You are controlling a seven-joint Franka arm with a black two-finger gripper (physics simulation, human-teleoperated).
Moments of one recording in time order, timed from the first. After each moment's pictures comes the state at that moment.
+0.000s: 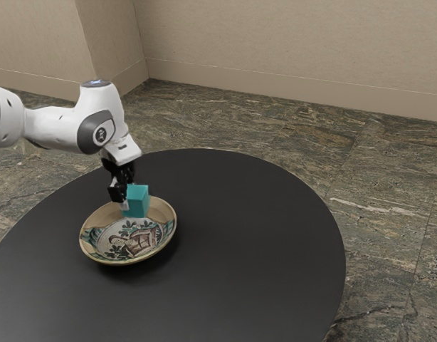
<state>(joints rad) 0.35 0.31 -0.19 -1.91 0.08 2.20 1.29</state>
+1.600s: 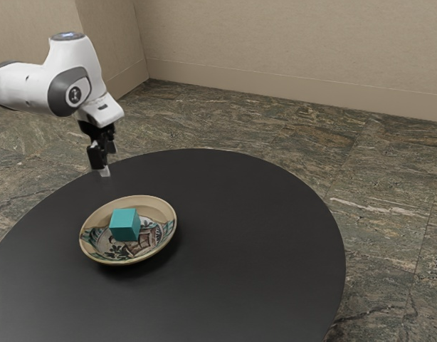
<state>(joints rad) 0.39 0.08 -0.22 -1.91 0.07 2.06 1.20</state>
